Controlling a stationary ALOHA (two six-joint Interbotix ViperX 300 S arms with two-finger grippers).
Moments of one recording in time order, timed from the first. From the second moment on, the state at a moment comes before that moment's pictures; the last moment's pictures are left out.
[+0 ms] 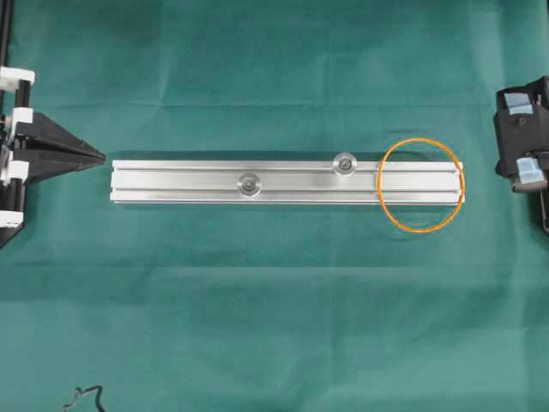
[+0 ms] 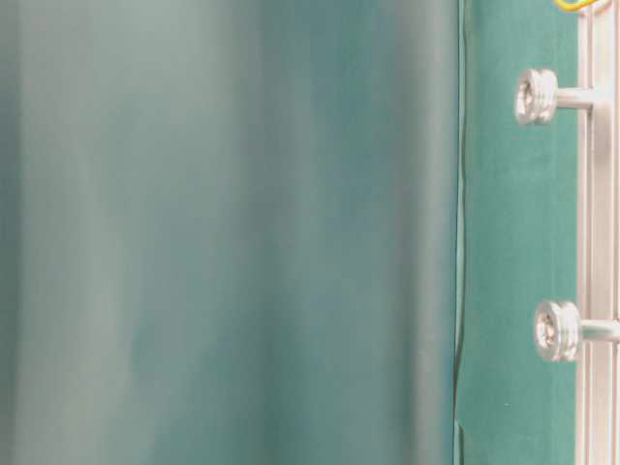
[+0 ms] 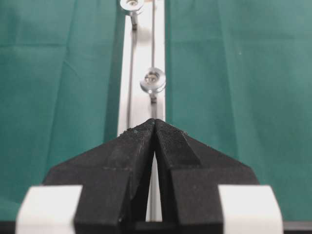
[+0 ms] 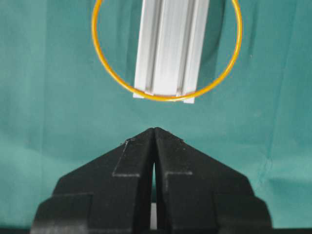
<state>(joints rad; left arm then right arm) 0.00 -0.98 1.03 0.04 0.36 0.00 0.00 -0.71 0.80 -0.04 1.14 0.06</state>
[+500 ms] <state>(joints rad) 0.00 -0.98 1.03 0.04 0.36 0.00 0.00 -0.70 0.79 -0.04 1.16 0.07</state>
